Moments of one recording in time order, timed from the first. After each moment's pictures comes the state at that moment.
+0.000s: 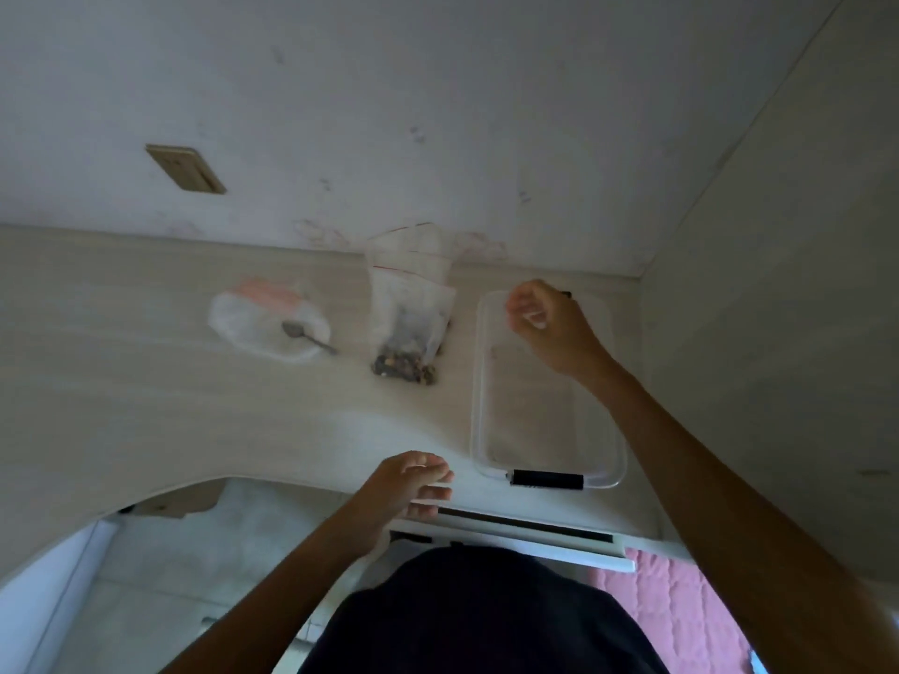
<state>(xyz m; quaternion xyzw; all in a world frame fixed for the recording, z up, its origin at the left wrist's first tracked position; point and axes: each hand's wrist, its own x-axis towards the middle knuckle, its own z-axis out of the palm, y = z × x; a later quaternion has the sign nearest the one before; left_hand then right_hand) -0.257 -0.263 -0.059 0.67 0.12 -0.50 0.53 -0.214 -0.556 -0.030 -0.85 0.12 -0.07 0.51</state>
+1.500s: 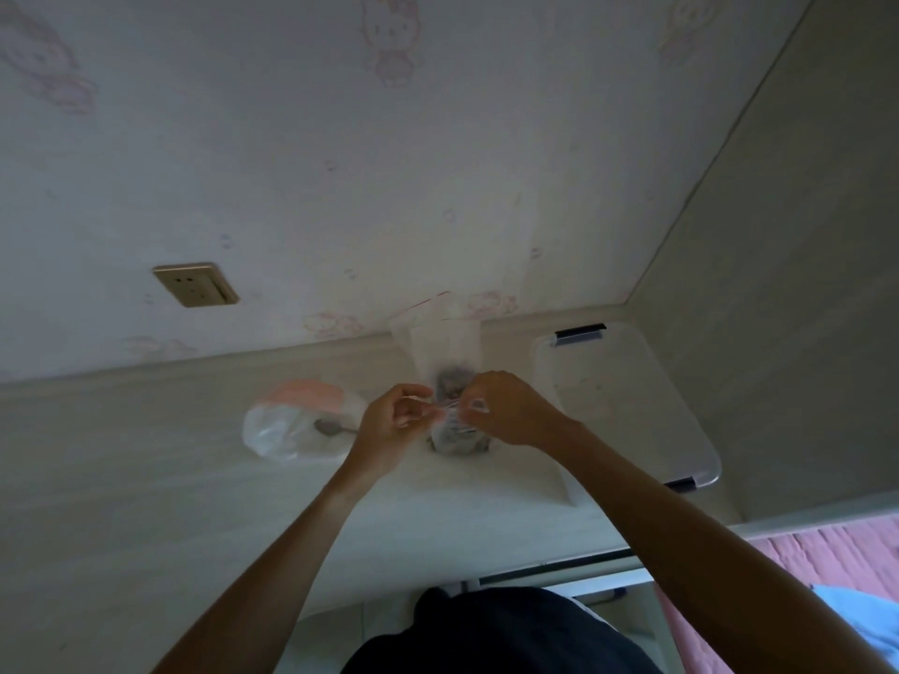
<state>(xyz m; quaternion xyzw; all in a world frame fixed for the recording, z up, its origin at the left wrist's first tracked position) -0.030 -0.203 -0.077 0.72 -0.26 -0.28 0.57 -0.152 -0.378 0.002 -0.95 0.13 0.07 0.28</state>
